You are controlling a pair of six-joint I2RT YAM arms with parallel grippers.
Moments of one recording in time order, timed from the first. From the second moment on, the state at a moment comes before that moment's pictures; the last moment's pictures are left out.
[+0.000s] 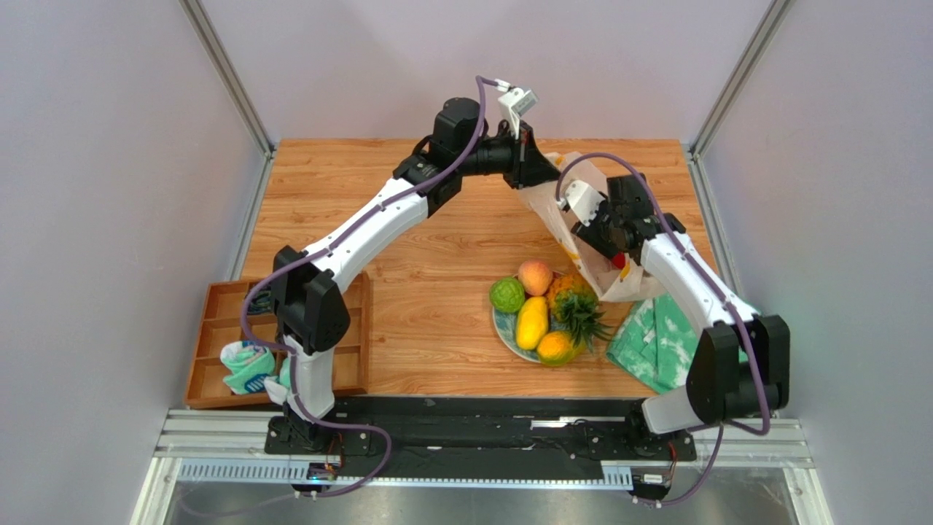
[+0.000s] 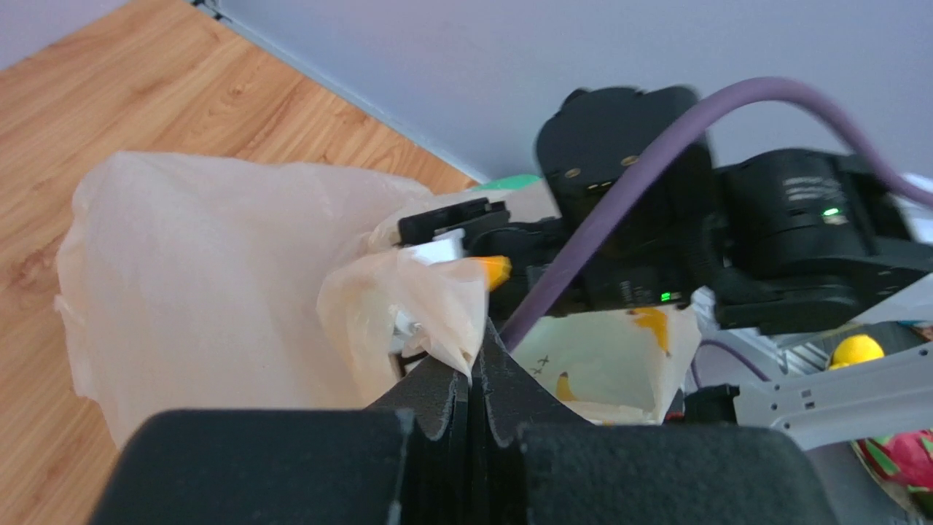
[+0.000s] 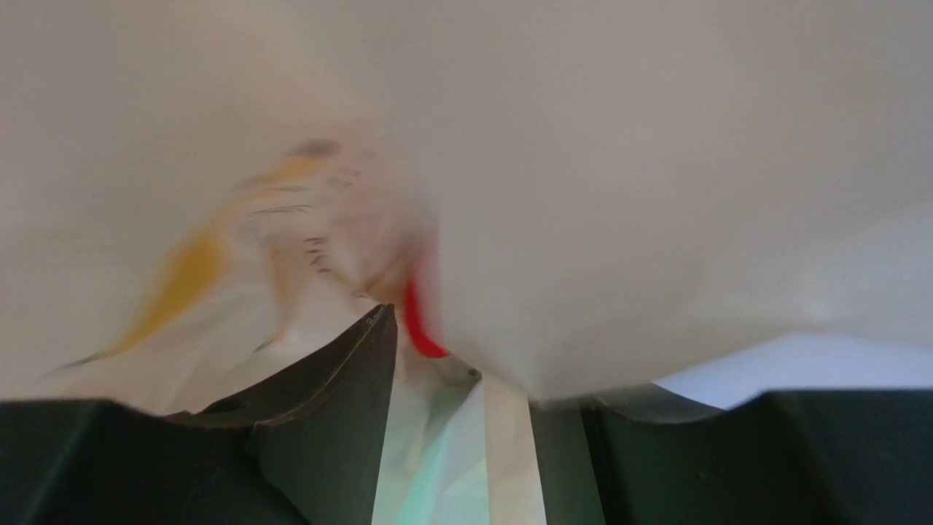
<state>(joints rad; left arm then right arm) -0.67 1.93 1.89 -0.11 0.67 -0.35 0.20 1.42 1.13 -0.56 0.00 -0.81</state>
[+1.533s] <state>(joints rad) -0.66 2.02 1.94 -0.01 0.69 -0.44 0.20 1.39 1.15 -0.89 -0.20 -1.03</state>
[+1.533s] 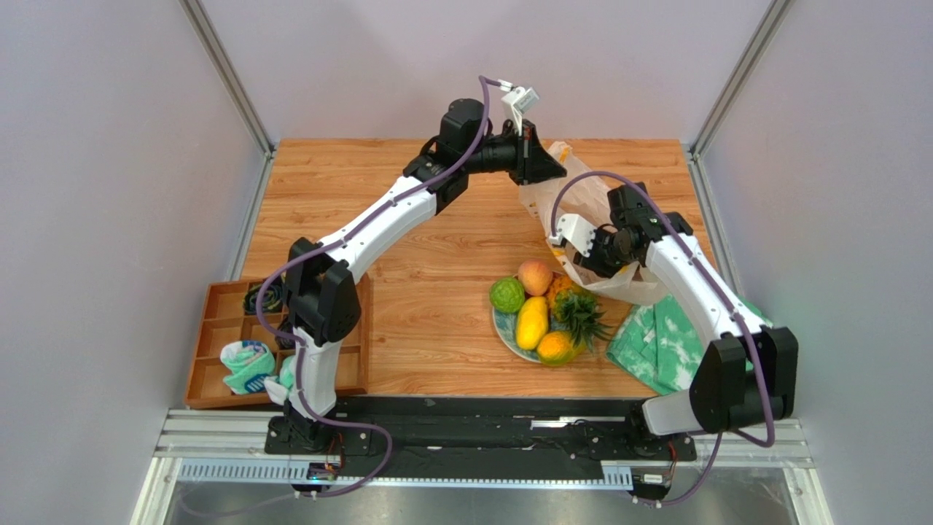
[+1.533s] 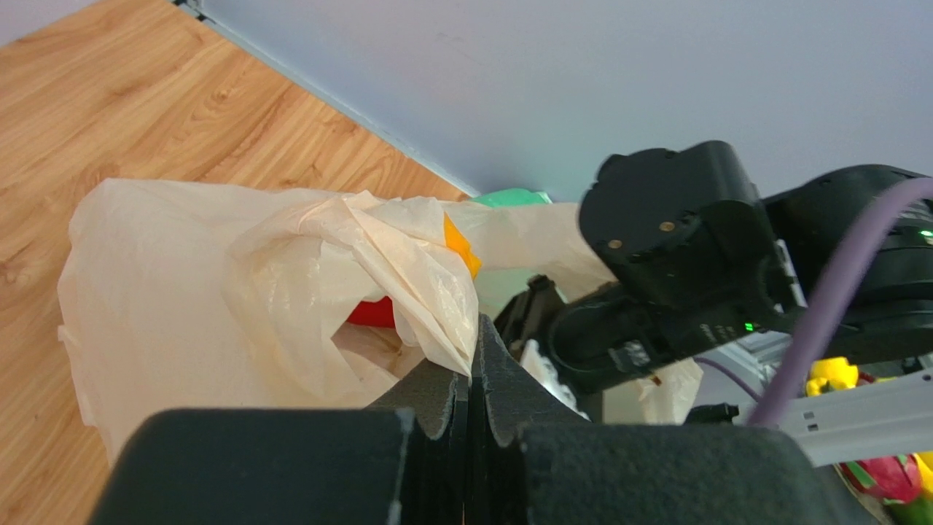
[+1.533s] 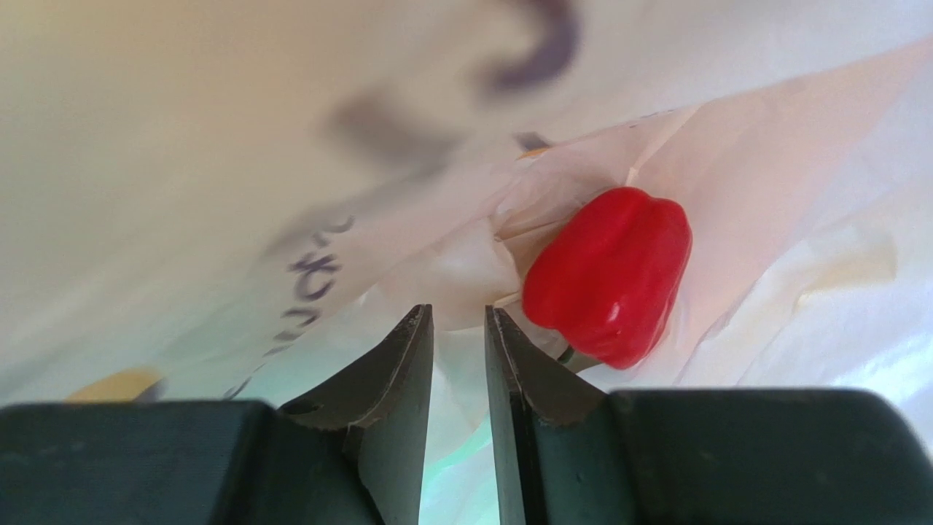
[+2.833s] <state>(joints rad) -0.67 2.00 1.90 -0.01 0.71 -0.43 0.10 1.97 1.40 -0.72 0.20 -0.83</state>
